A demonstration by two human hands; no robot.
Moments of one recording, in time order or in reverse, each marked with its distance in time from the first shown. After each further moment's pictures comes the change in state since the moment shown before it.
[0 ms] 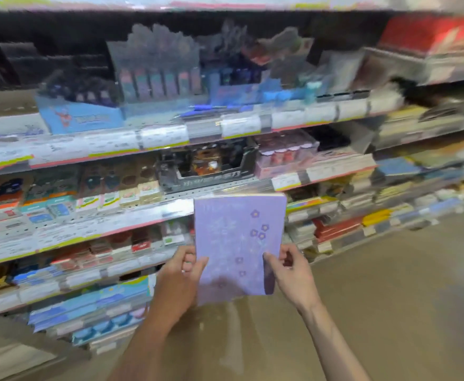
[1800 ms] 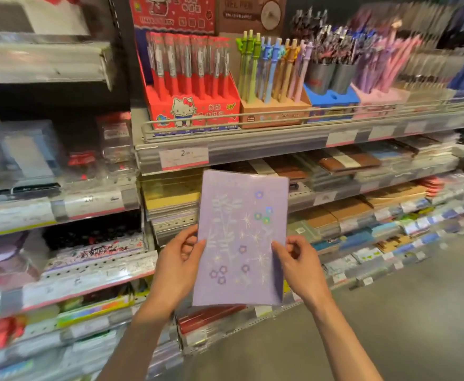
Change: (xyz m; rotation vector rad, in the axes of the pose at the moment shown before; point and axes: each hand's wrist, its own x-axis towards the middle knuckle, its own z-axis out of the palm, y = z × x) left_hand 0.193 0.367 0.604 -0.125 -0.036 0.113; right_hand 0.449 0.024 -0.575 -0.086 0.024 -0.136
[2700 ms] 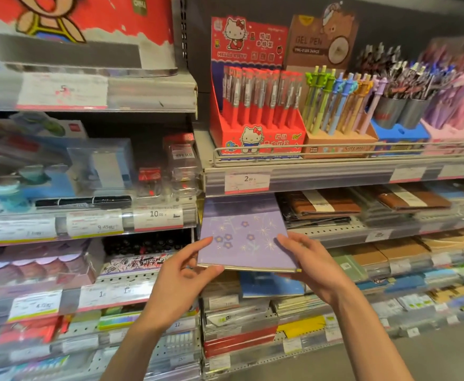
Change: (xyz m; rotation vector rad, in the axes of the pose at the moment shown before) left_hand 0.001 -0.011 -0.086 -0.086 0.008 -0.009; right_hand 0.044 -0.081 0.058 0.377 -0.416 0.292
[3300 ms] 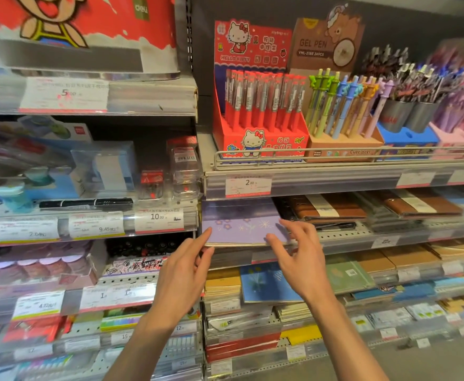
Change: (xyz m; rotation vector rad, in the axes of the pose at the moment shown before) left_hand 0.022 -0.007 0.009 0.578 0.193 0.328; right_hand 0.019 0.016 0.016 -0.685 0.347 -0.684
